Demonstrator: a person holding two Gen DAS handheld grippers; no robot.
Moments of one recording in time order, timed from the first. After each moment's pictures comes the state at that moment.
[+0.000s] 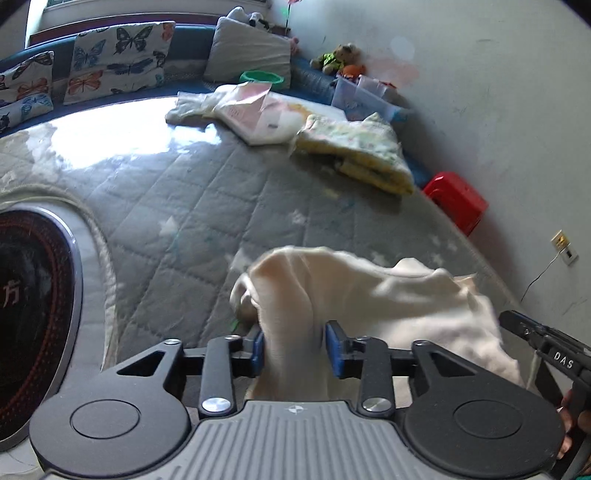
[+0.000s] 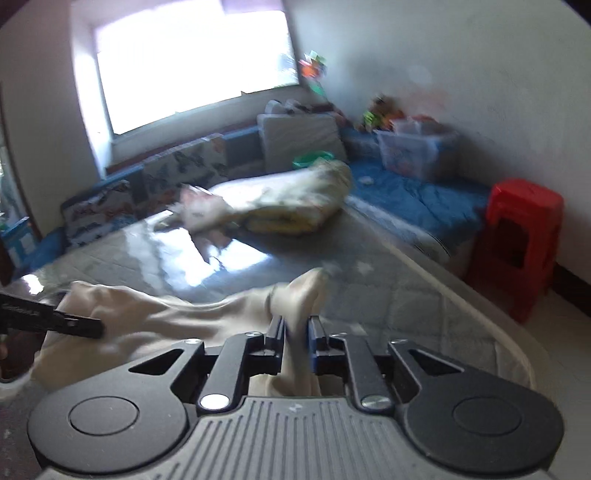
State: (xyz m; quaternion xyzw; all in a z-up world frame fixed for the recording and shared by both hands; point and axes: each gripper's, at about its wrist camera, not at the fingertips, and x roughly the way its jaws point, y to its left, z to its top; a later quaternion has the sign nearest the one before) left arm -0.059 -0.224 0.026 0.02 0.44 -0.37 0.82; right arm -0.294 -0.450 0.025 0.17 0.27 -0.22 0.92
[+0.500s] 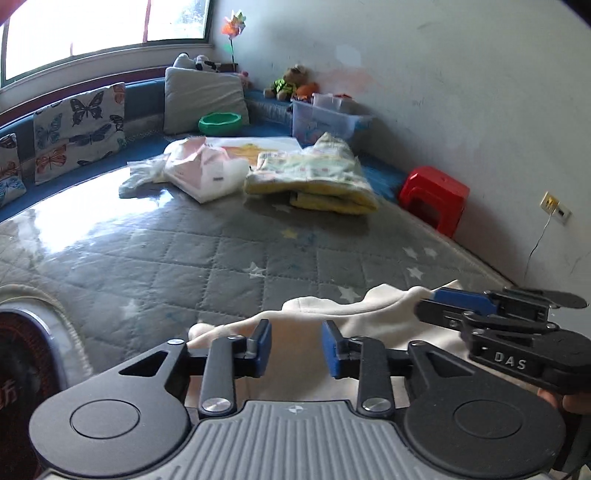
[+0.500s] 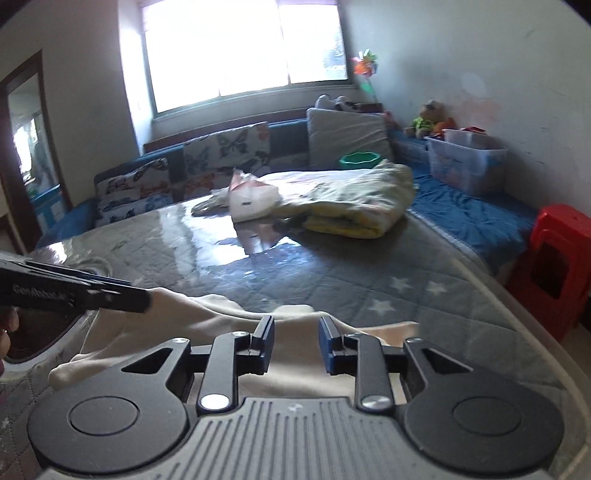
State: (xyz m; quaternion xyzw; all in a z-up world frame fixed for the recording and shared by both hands) left arm -0.066 -0.276 0.034 0.10 0.36 -0.42 0.83; right arm -0.219 -0.423 0.022 0.12 0.28 -0.14 0.94
